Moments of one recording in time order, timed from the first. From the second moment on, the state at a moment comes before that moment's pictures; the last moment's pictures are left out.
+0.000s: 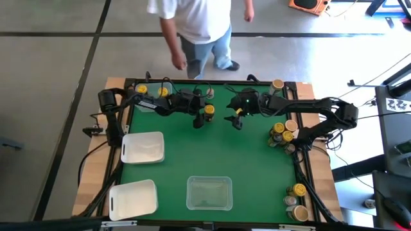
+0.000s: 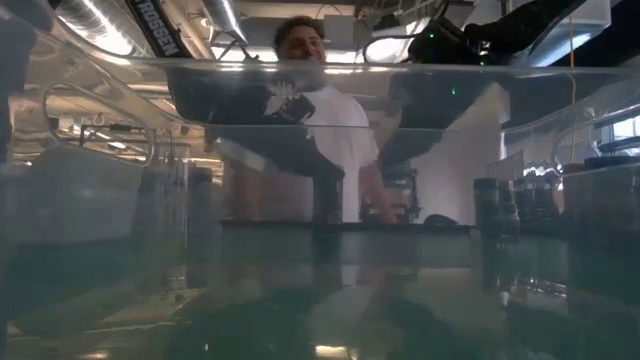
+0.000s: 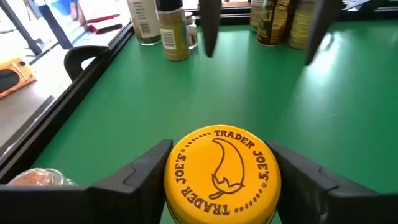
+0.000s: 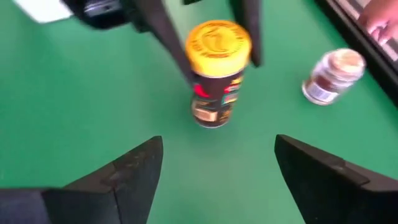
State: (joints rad) left arm 0.41 1.84 0.85 0.57 0.24 0.21; right arm -0.37 1.43 0.82 -0.07 -0.16 -0.08
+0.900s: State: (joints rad) left arm 0.35 1.11 0.82 -0.19 -0.62 0.05; right arm -0.37 1.48 0.82 0.02 0.11 -0.12
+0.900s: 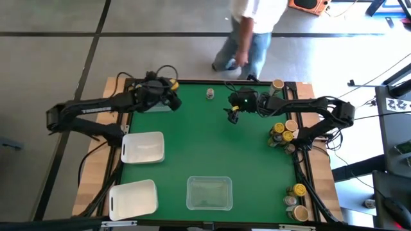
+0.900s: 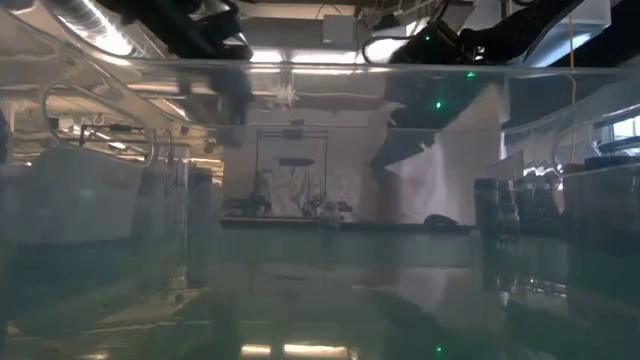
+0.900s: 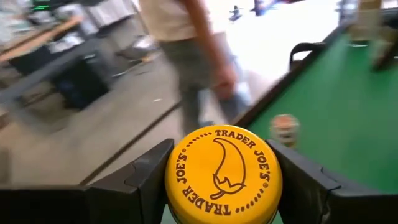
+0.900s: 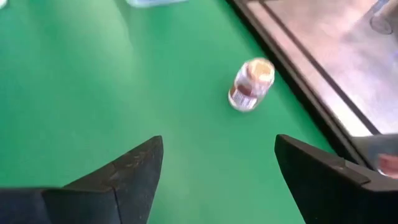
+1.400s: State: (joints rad) left arm 0.40 0.94 0.73 -0.56 -0.71 -0.36; right arm -0.37 1.62 0.82 0.13 0.10 -0.11
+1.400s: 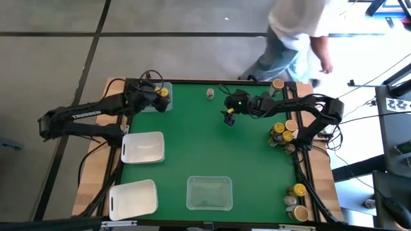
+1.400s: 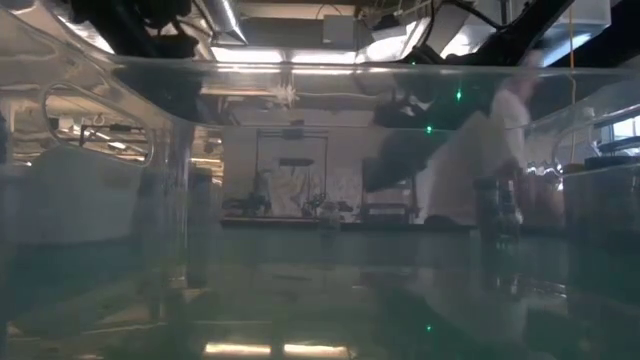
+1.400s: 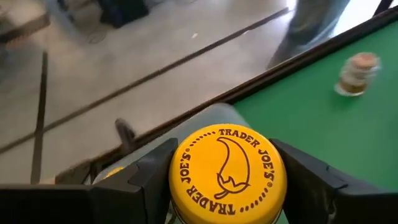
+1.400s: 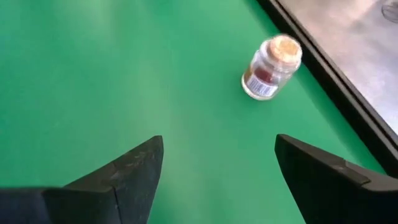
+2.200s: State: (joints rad) left arm 0.60 0.99 0.32 0.06 -0.76 -0.29; right arm -0.37 1.62 0.82 0.17 0.09 -0.14
